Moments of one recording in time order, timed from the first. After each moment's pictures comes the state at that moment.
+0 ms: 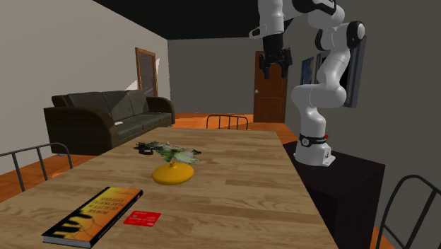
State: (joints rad) arm -0.02 -0.75 -0.07 -2.36 -0.02 1.45 0.01
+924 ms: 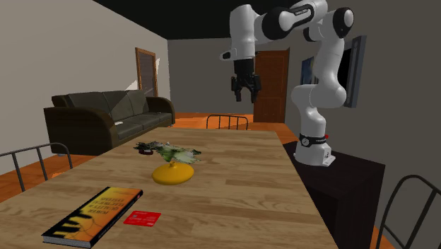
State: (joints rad) arm -0.02 -0.40 -0.14 -2.34 -0.04 1.85 -0.09
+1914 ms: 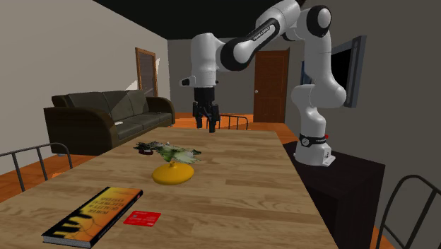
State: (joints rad) arm -0.03 0.14 -0.19 -2.04 0.04 2.16 -0.24
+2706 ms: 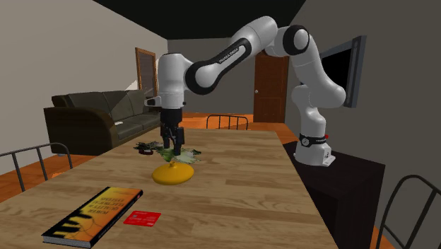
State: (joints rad) arm -0.08 0.57 -0.17 -1.60 0.12 2.21 -0.33
